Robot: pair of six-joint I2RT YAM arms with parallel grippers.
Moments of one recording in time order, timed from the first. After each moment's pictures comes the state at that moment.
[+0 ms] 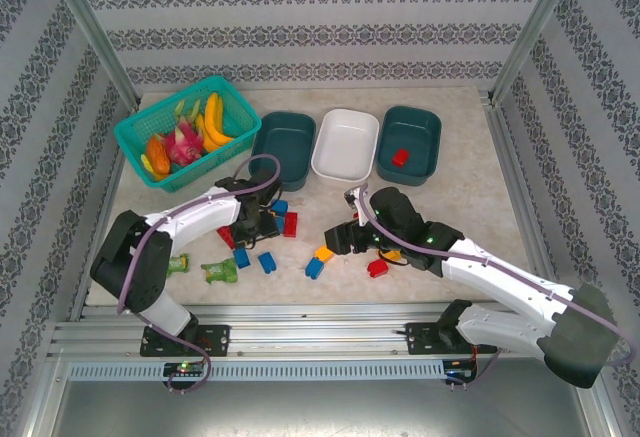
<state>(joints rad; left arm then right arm) -0.53 1.60 1.00 -0.85 -0.03 -0.91 0.77 1.06 0.69 -0.29 -0.28 0.47</state>
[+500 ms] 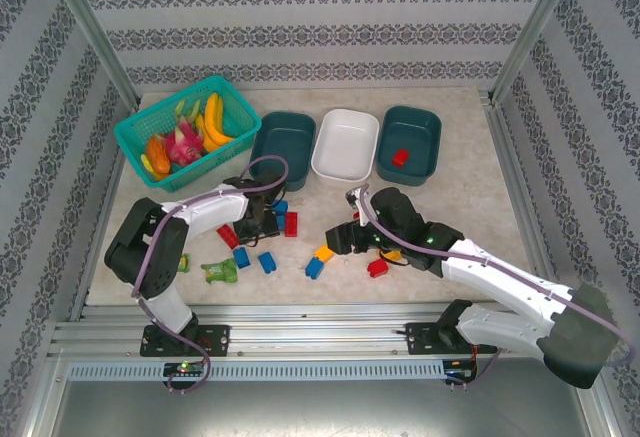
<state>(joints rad) -0.51 1.70 1.01 -0.77 -0.06 -0.83 0.76 1.06 0.68 -0.29 -0.28 0.47</state>
